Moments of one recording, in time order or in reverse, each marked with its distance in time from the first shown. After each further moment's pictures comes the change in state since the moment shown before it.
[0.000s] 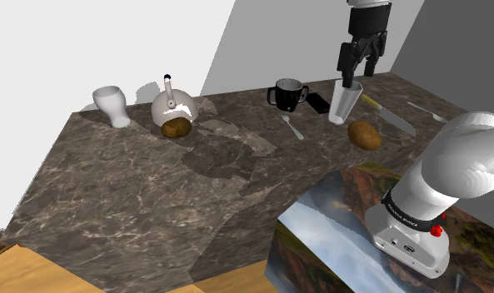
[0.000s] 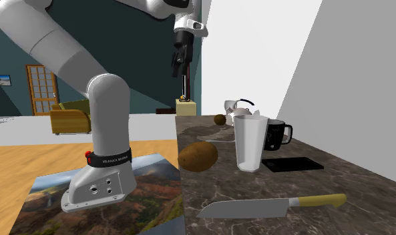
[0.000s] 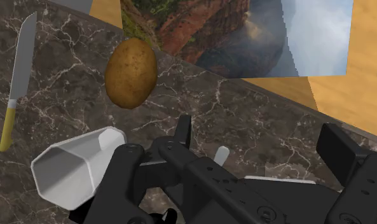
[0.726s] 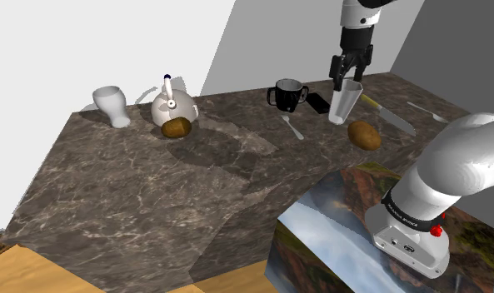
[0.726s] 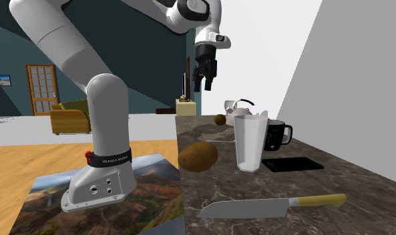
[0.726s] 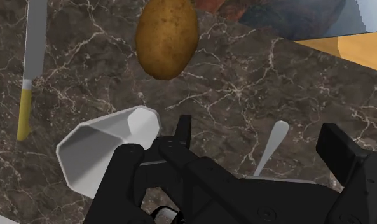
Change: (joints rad) arm -0.080 0.147 -0.117 -0.061 -0.122 0.262 -0.082
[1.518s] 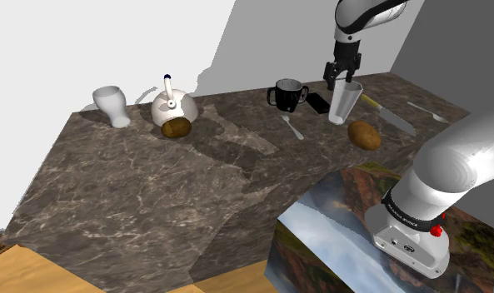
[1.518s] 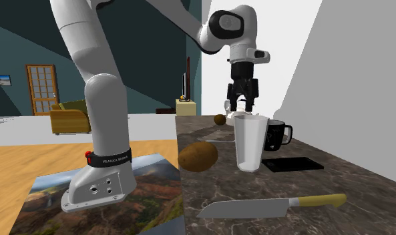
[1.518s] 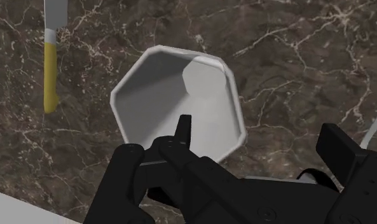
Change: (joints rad) arm -0.087 0.348 -0.158 0.102 -0.084 0.337 -0.104
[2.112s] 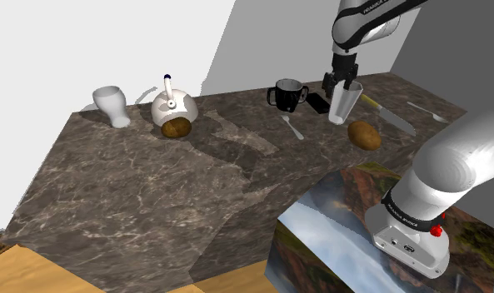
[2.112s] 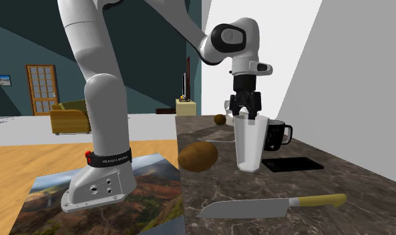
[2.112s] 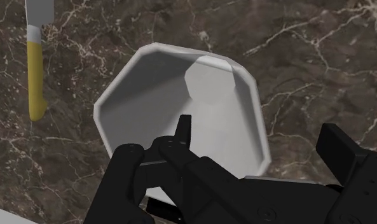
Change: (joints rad) arm -0.011 0.067 -0.023 -0.047 -0.008 0.123 -0.007
